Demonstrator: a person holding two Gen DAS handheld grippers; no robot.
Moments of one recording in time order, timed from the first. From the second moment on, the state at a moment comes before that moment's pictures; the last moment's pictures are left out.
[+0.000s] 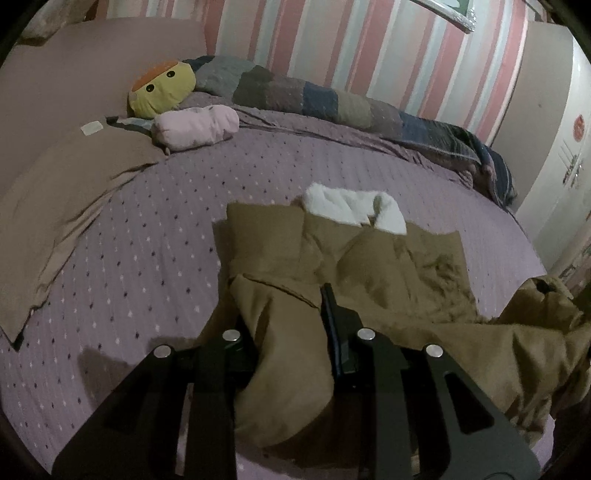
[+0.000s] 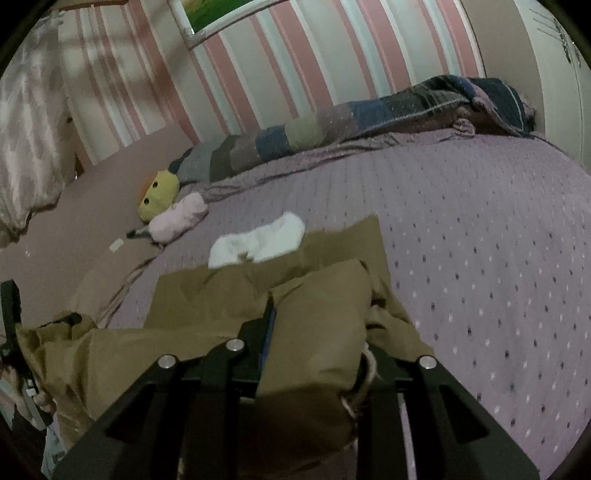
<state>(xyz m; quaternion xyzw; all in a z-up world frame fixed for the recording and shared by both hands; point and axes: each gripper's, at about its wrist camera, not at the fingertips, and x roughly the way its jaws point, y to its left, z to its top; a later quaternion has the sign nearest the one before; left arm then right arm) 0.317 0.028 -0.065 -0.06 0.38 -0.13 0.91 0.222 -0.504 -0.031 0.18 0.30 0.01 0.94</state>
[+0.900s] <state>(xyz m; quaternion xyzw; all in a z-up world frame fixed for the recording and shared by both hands) 0.474 0.011 -0.093 0.01 0.40 -0.07 0.91 0.379 -0.556 -0.058 0.21 0.34 -0.03 0.92</state>
